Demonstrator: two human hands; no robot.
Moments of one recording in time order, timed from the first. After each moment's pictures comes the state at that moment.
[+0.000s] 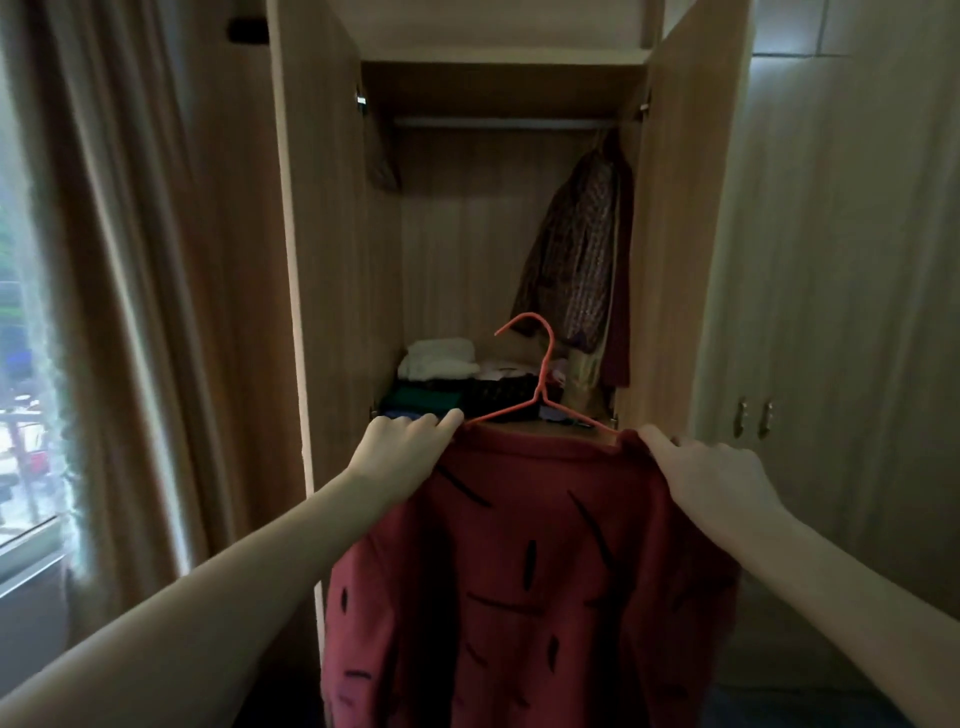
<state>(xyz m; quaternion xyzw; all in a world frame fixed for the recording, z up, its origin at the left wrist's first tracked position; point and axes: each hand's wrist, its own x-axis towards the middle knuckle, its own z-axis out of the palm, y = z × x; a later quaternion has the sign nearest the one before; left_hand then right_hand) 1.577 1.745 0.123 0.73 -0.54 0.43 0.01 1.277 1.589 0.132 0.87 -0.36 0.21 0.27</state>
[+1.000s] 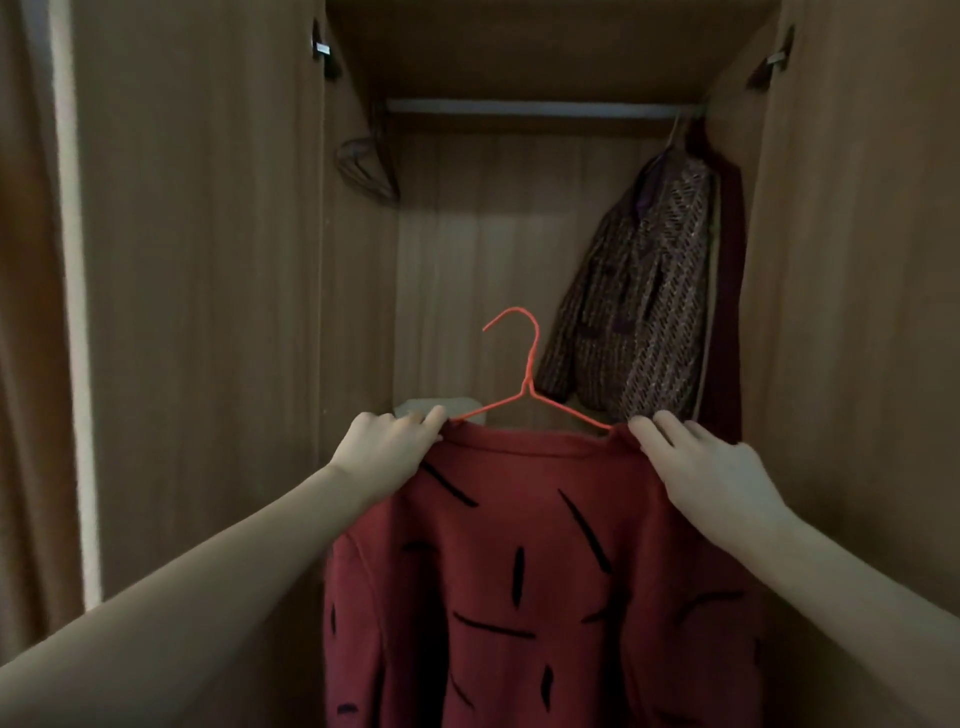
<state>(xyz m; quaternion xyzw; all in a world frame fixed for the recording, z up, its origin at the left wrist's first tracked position) 1.855 1.396 0.171 0.69 -0.50 0.53 0.03 1.560 1.213 0.179 0.82 -0.20 0.38 0.38</state>
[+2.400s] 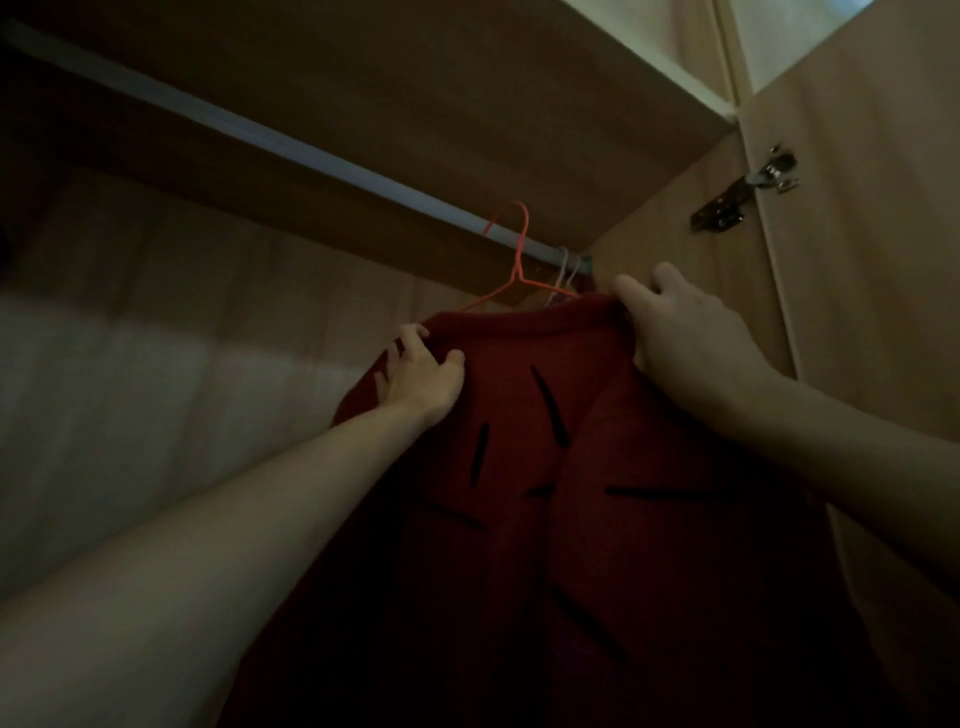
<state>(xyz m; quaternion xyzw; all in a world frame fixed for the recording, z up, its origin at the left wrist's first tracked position) 1.999 0.811 0.500 0.51 -0.55 0.08 0.65 1.747 0.858 0.514 0.65 -0.35 0.46 0.49</state>
